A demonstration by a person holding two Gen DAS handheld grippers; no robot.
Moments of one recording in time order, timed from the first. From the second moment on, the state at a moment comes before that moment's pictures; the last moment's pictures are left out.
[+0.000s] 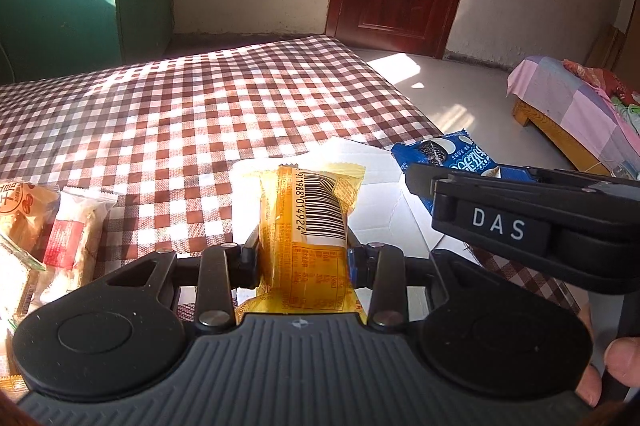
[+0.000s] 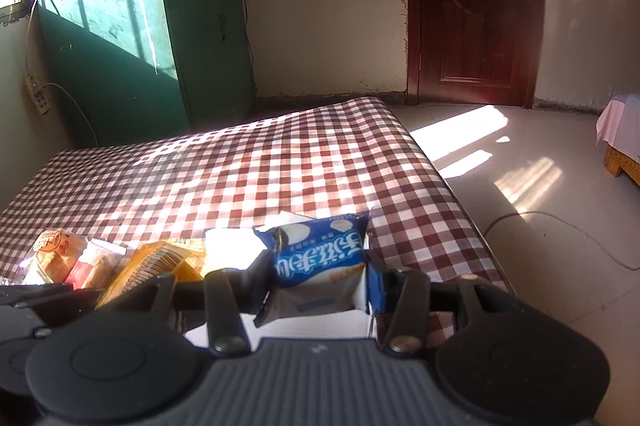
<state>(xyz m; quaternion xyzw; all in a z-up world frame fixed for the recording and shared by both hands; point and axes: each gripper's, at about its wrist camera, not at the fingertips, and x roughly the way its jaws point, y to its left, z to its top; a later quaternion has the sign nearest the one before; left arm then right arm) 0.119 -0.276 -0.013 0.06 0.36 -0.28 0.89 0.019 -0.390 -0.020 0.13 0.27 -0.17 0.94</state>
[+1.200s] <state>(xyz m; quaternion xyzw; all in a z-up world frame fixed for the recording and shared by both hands) 0.088 -0.238 0.021 0.07 0.37 -0.23 0.90 -0.028 -0.369 0.011 0.12 0.24 -0.19 0.94</state>
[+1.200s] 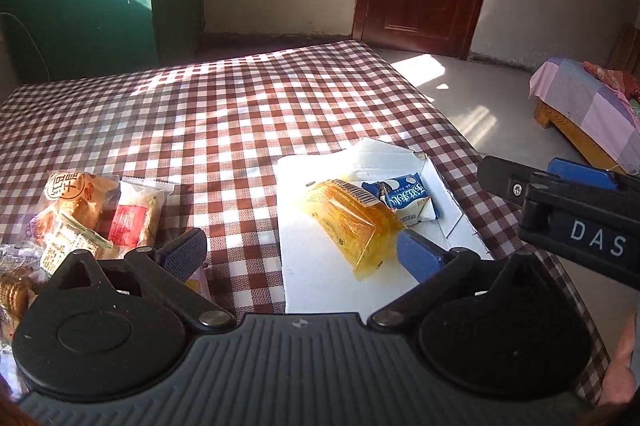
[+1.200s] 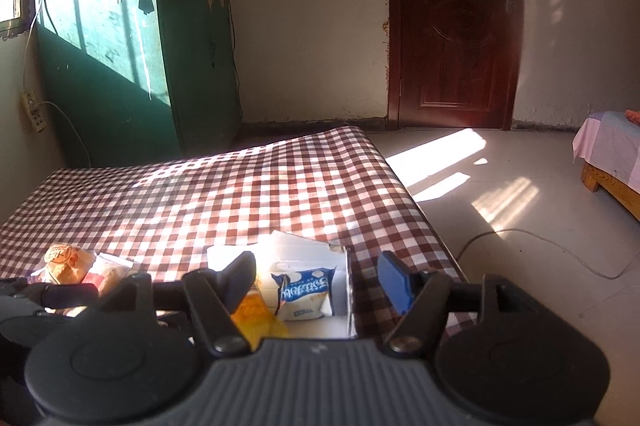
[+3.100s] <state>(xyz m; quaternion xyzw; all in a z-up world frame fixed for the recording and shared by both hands) 0.010 -0.084 0.043 0.04 0.35 -0.13 0.93 -0.059 -0.226 0.029 0.08 0.24 -0.07 0.97</state>
